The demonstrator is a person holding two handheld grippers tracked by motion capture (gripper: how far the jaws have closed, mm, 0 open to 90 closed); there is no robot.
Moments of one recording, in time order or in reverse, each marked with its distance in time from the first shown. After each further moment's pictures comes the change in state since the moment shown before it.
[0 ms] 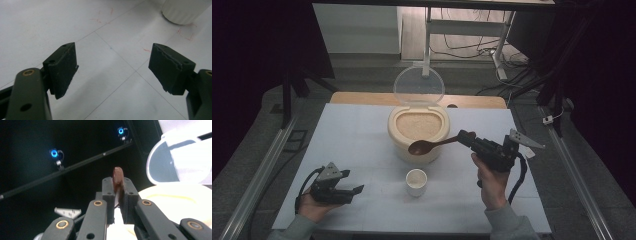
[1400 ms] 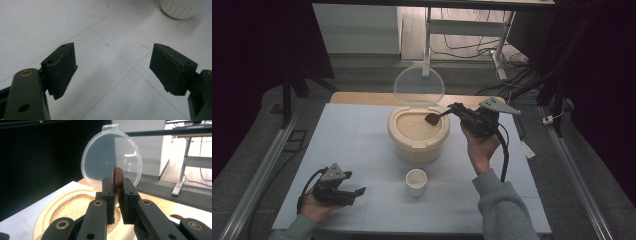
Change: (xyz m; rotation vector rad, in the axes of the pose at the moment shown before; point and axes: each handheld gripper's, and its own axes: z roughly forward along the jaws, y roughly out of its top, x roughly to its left) left arm -0.002 0.000 0.006 0.030 -0.020 0.013; right arm -0.039 0.031 0.071 0.214 -0.443 -0.282
